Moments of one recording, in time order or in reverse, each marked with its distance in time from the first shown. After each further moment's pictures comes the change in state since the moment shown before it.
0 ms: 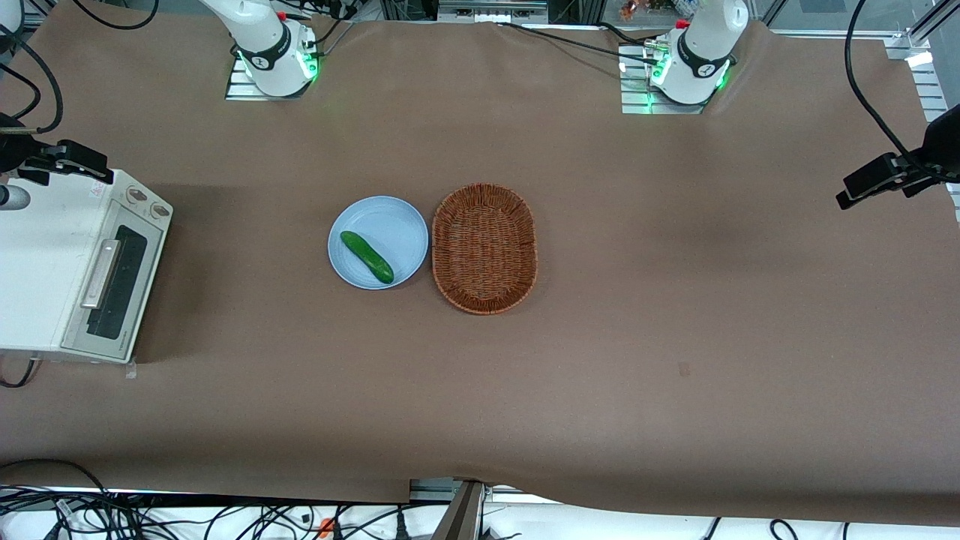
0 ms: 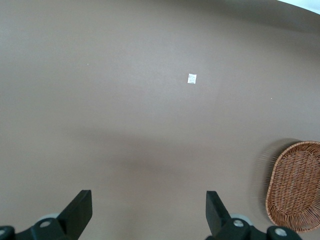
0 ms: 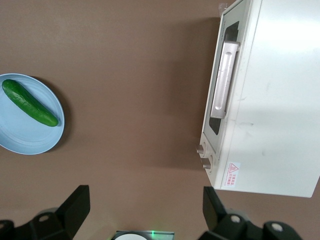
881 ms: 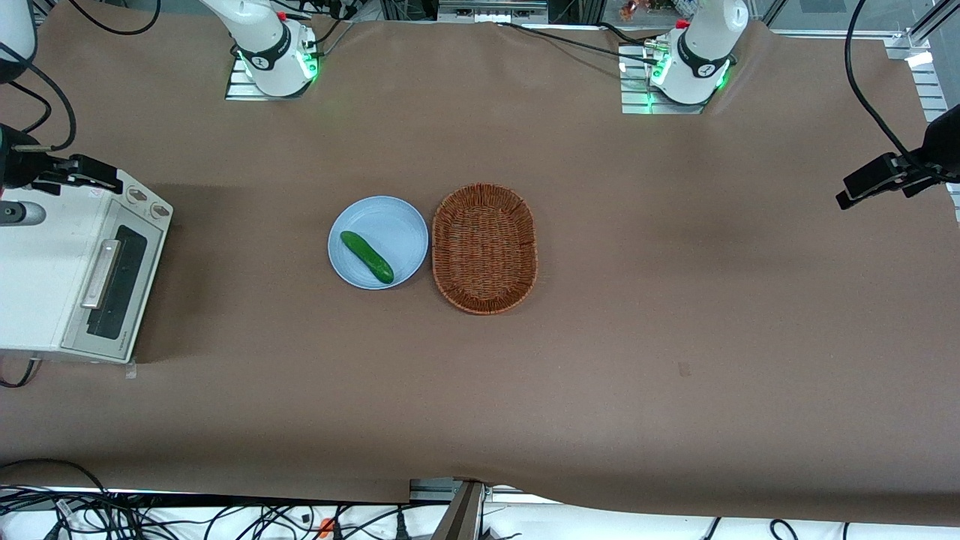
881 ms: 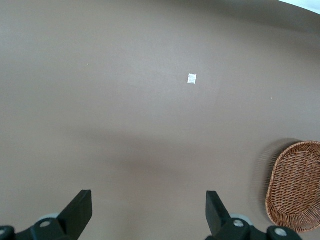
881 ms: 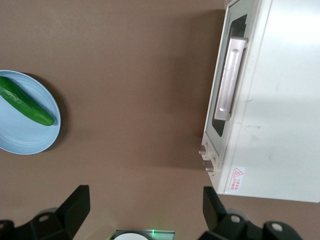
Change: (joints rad) arm 0.000 0.058 0.000 0.000 0.001 0.007 0.000
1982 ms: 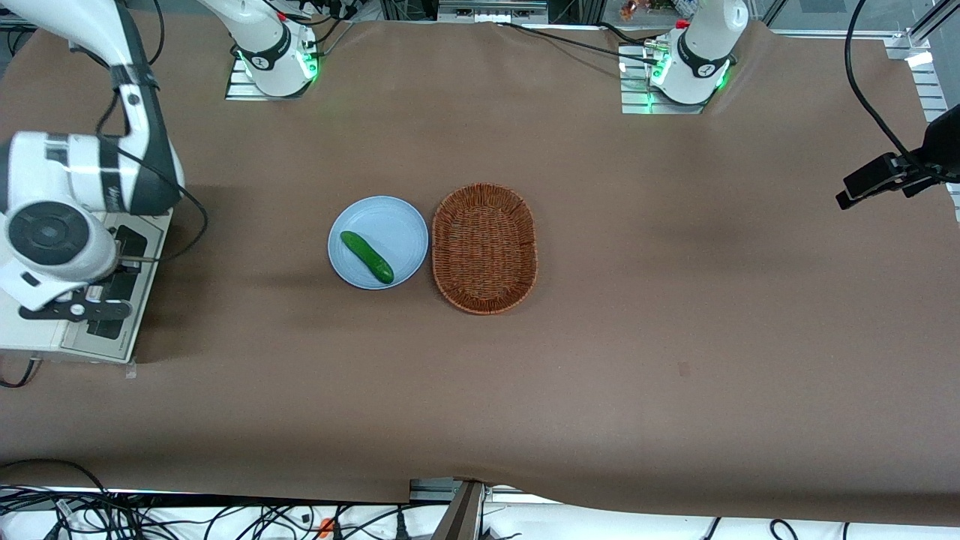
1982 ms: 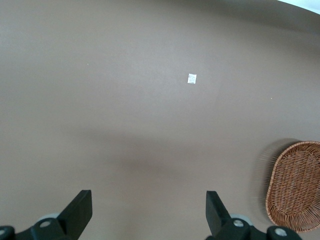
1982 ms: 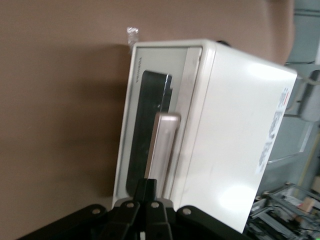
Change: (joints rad) arm 0.102 0.328 0.003 -0.003 -0.578 0.301 0.305
